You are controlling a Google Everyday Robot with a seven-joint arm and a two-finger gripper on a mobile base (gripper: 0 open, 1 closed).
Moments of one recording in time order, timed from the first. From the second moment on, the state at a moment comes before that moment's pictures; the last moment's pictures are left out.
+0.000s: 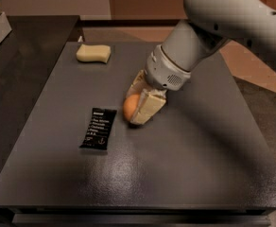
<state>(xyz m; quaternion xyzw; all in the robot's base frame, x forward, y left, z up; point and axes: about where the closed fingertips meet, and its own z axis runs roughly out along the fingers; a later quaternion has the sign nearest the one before) 0.482 0.004 0.874 -0.74 0.61 0.20 0.21</state>
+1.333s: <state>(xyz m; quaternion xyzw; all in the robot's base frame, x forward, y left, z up) 0.475 0.023 0.856 -0.73 0.61 0.22 0.20</state>
